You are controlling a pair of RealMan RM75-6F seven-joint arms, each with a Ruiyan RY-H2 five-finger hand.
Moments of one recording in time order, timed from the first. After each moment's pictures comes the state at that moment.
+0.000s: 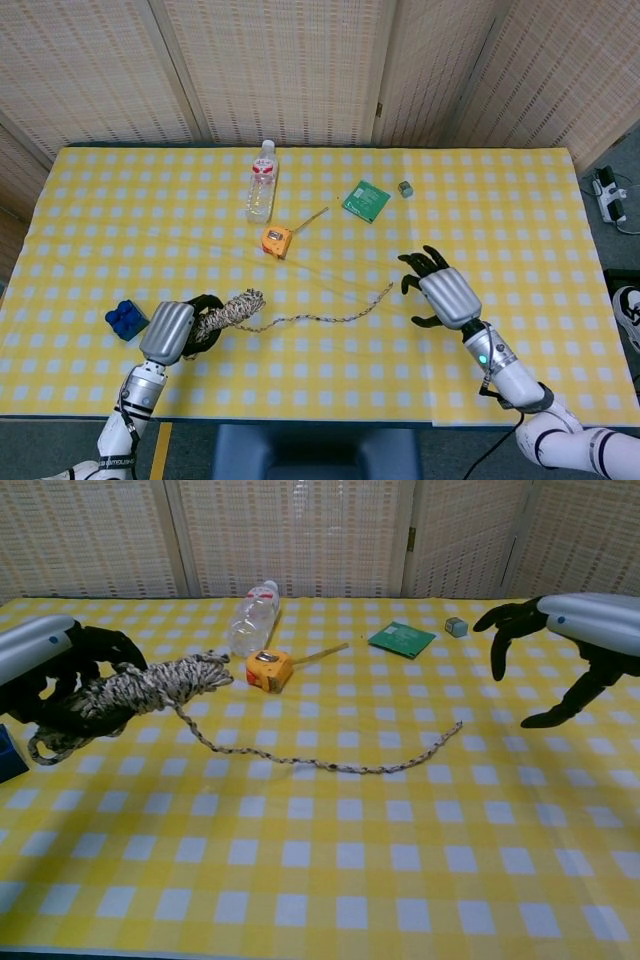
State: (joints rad) left arm -0.42 -1.50 -0.12 -1.68 1.38 1.26 0.19; right arm 0.54 -1.38 0.17 -1.49 -1.47 0.97 -0.10
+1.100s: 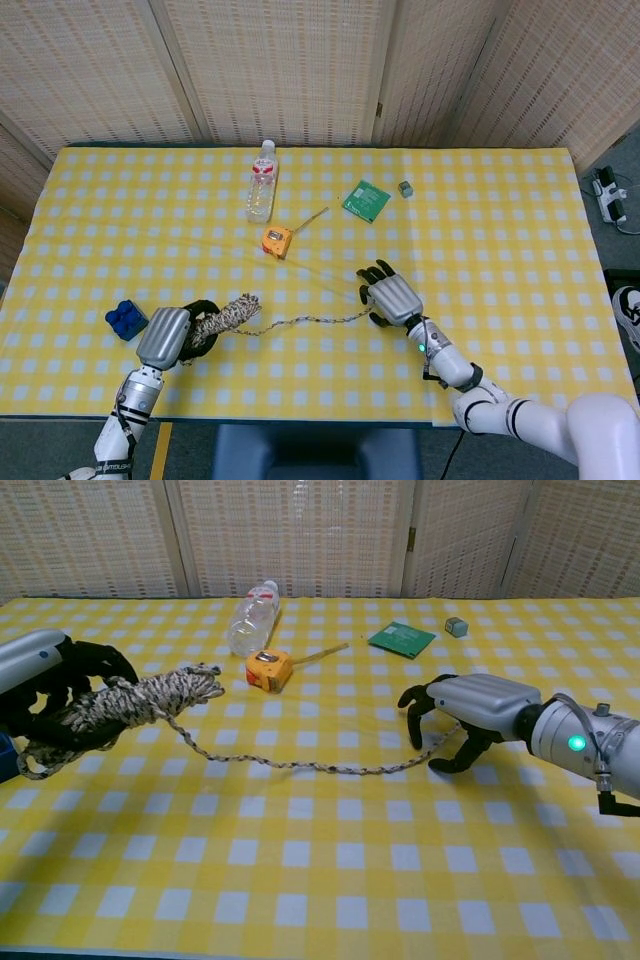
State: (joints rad) left arm -0.40 -1.49 -0.10 -1.68 1.36 1.26 0.16; right arm 0.71 -1.71 0.13 -1.13 -1.34 0.81 -0.15
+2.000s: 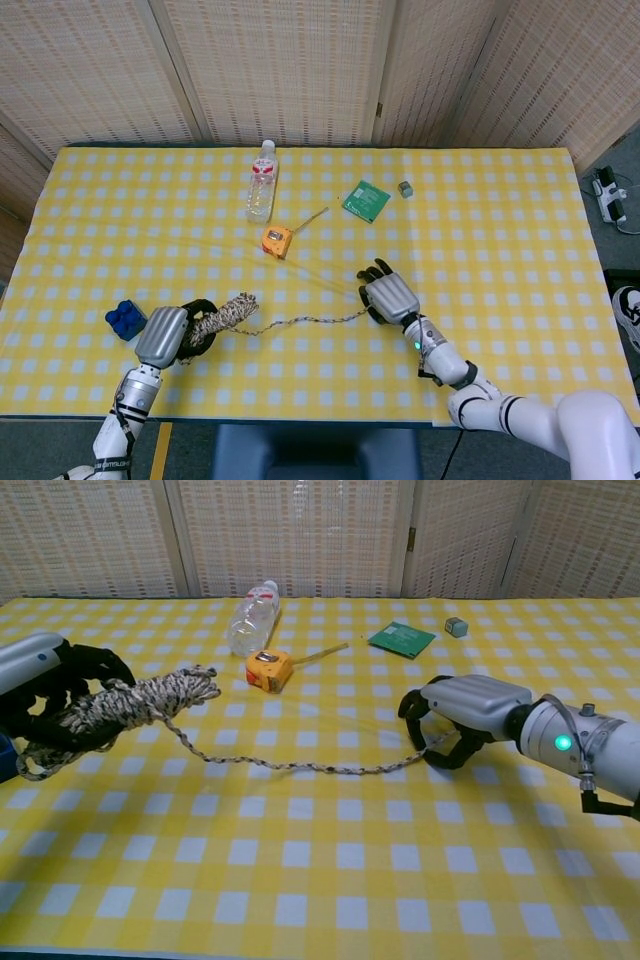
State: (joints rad) left arm -0.40 -1.49 -0.11 -1.66 1.35 1.24 0.13; right arm 0.74 -1.74 0.13 -1.10 -1.30 0.80 -0.18
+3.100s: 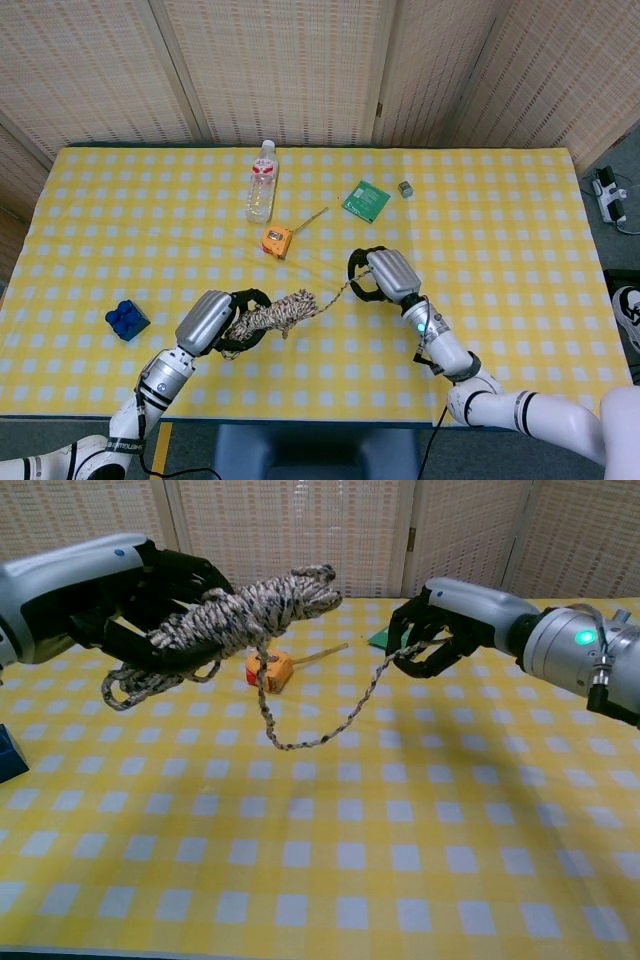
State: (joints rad) left arm -0.56 -1.40 -0.20 -1.87 1.41 1.06 -0.10; right arm 0.74 -1.58 0.31 -1.43 -1.17 0.86 0.02
